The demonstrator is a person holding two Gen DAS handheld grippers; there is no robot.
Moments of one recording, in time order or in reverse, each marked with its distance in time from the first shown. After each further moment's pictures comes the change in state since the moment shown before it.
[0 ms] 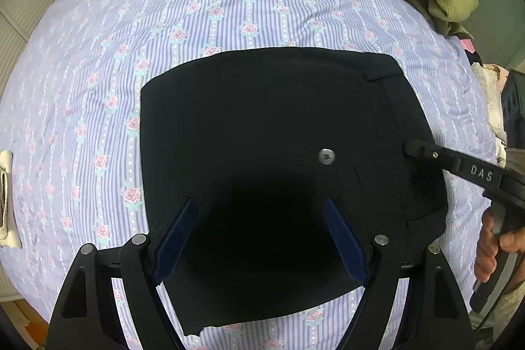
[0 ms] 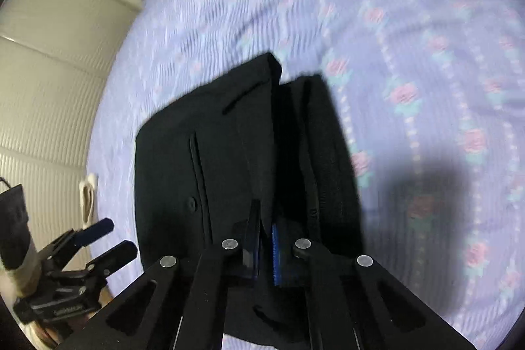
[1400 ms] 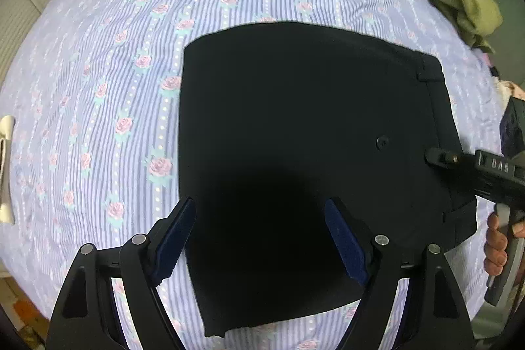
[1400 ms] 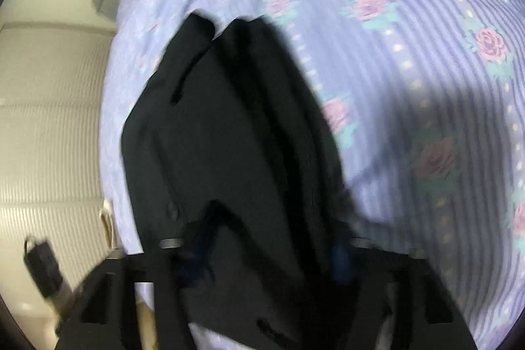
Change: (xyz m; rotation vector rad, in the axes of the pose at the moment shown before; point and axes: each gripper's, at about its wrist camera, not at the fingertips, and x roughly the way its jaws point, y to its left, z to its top) left arm 0.016 0.063 -0.028 -0.090 0.012 -0.002; right arm 0.031 -0.044 -0.031 0.206 0.116 0.104
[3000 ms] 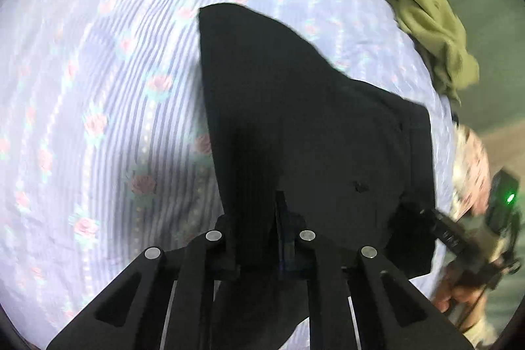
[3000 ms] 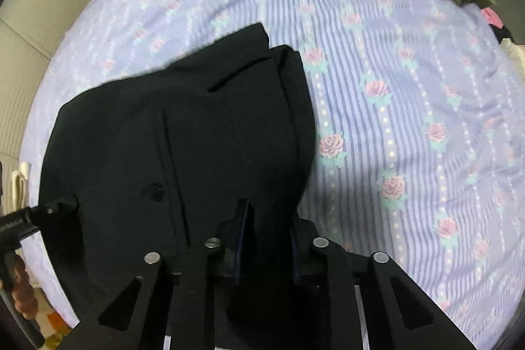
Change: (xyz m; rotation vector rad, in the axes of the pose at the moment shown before) left arm -0.001 0.038 0.032 -0.132 0.030 -0.275; right arm -0.034 0.059 -0.016 -0.243 -0.169 -0.423
